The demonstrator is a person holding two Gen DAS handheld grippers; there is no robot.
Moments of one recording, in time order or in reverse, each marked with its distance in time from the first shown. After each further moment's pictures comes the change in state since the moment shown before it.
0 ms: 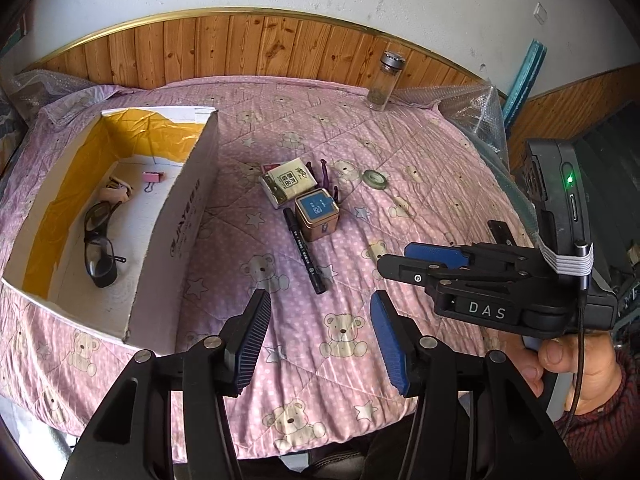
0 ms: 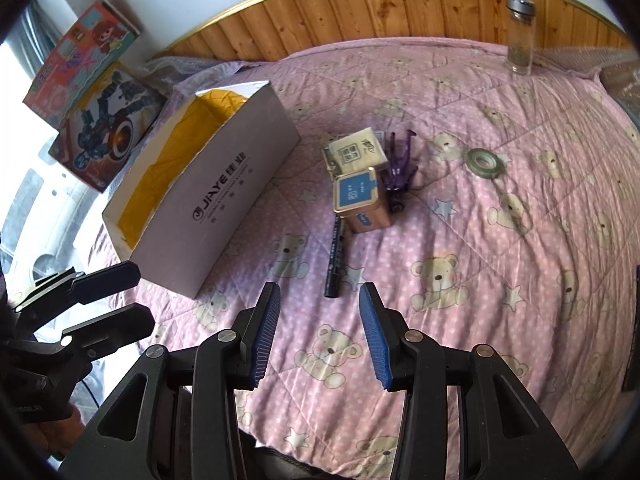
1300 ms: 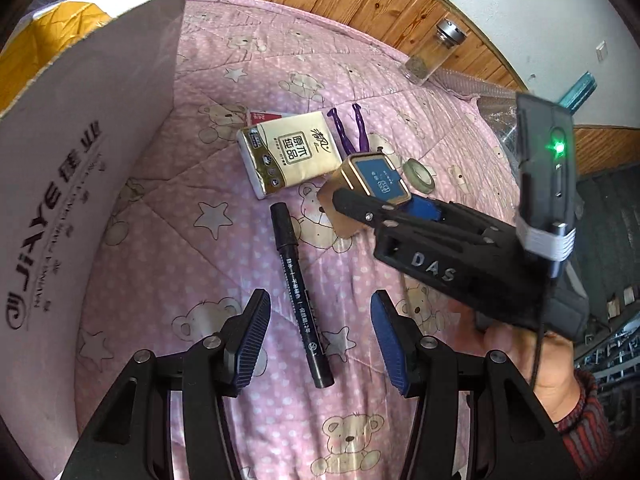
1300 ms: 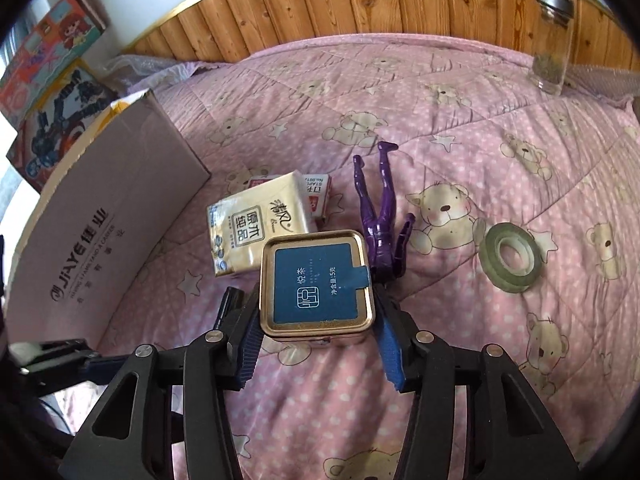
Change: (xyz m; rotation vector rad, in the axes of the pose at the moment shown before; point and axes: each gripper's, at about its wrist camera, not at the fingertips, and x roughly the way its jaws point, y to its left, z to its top) left arm 0.172 0.039 0.042 -0.189 0.134 -0.114; right arm 0.138 -0.072 0.080 -0.049 -0.044 -0.034
